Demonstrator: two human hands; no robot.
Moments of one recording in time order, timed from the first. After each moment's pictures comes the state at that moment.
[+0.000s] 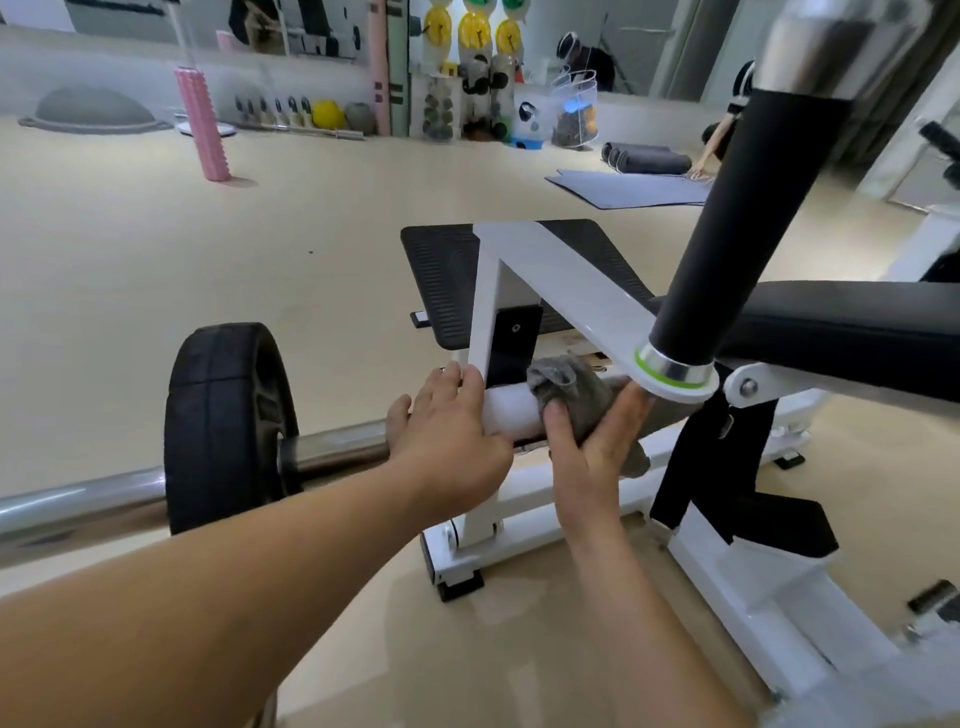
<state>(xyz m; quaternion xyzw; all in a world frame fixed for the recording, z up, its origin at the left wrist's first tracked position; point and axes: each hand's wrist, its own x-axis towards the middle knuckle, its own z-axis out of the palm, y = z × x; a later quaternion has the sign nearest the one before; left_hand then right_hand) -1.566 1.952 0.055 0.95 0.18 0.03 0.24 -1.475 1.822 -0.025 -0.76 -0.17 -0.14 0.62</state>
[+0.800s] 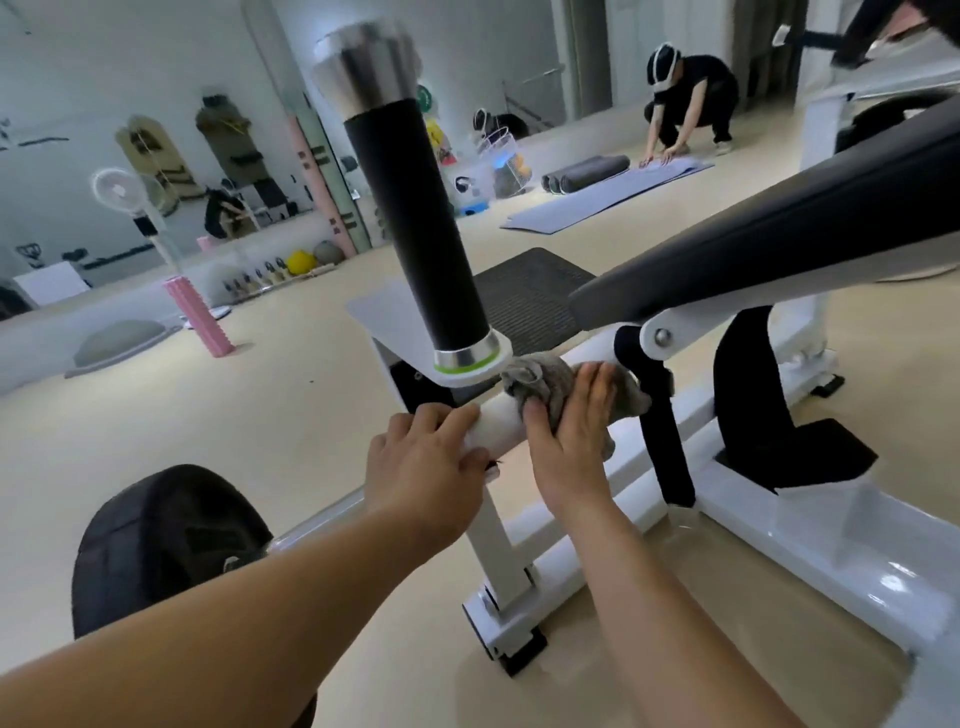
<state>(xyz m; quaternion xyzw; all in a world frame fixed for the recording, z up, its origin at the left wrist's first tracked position) -1.533 1.917 0.054 0.99 0.12 0.09 0.00 -1.436 1.803 -0.034 -0.77 -0.10 -0.12 0.62</state>
